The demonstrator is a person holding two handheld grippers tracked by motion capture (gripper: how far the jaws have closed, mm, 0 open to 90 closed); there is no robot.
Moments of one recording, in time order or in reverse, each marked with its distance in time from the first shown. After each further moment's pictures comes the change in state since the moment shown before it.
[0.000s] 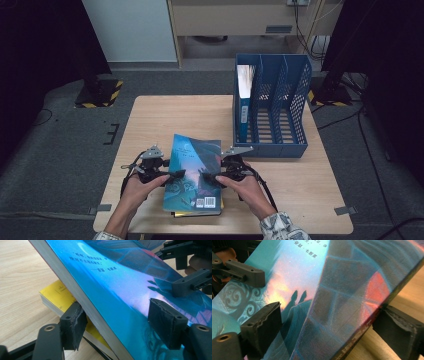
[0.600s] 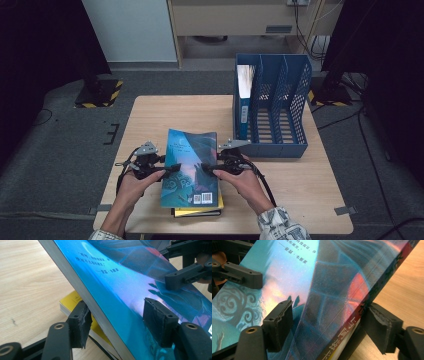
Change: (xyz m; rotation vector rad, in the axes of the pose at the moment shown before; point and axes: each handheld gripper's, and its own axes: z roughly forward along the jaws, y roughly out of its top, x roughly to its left) left arm 0.004 0.011 -0.014 -0.036 0.048 0.007; right arm 0.009 0.026 -0.006 -0.027 -0.071 -0.047
